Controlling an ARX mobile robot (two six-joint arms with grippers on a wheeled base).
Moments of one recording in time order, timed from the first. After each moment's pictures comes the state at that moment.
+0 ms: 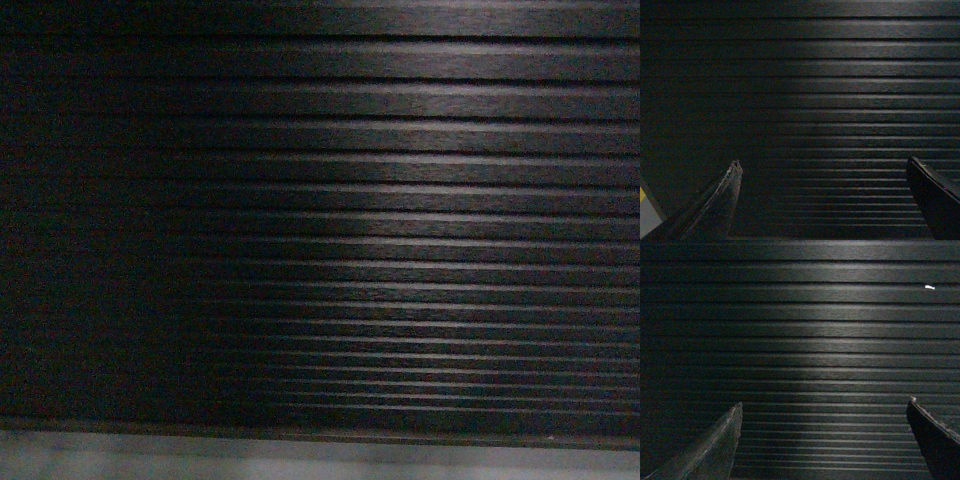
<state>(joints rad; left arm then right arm) 0.00 0.01 0.01 0.00 0.00 -0.01 0.00 0.00 0.01 -0.01 0.00 -0.01</state>
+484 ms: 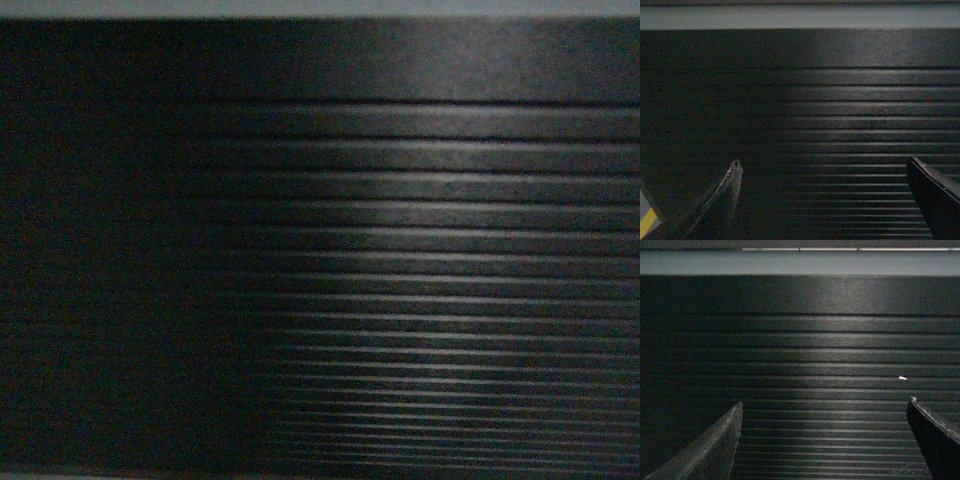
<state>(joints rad) 0.00 0.01 0.01 0.00 0.00 -0.01 0.00 0.00 0.01 0.00 0.00 -0.01</state>
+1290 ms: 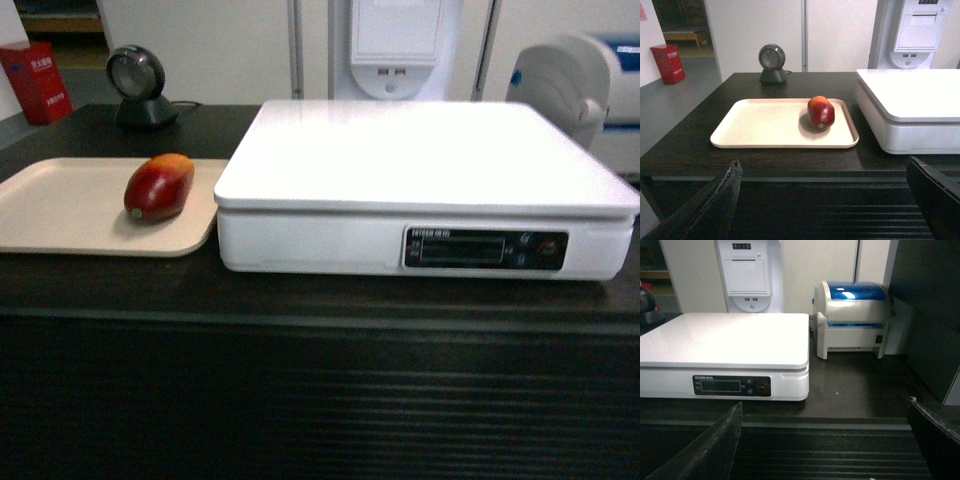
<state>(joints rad) 0.00 0.01 0.01 0.00 0.00 -0.01 0.00 0.00 0.01 0.00 0.00 -0.01</state>
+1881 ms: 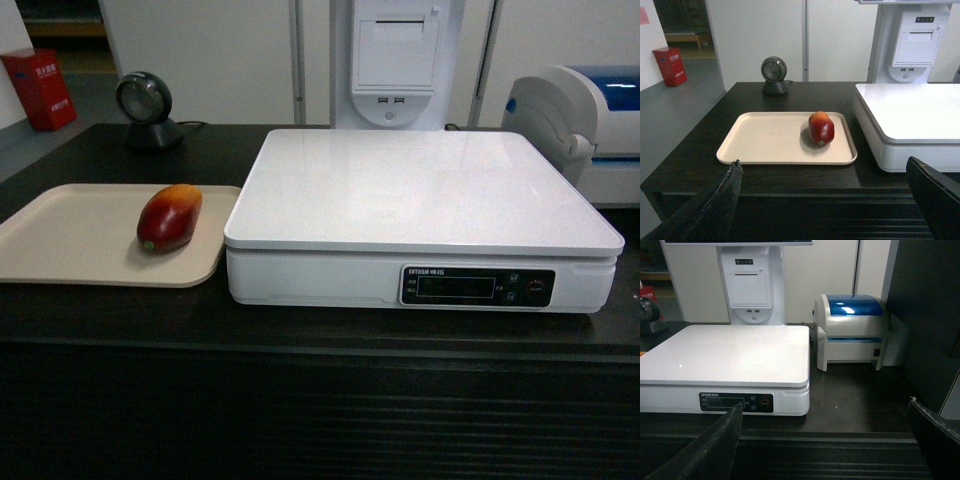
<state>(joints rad) 0.00 0.01 0.01 0.00 0.00 -0.01 0.00 0.00 0.01 0.00 0.00 -0.01</state>
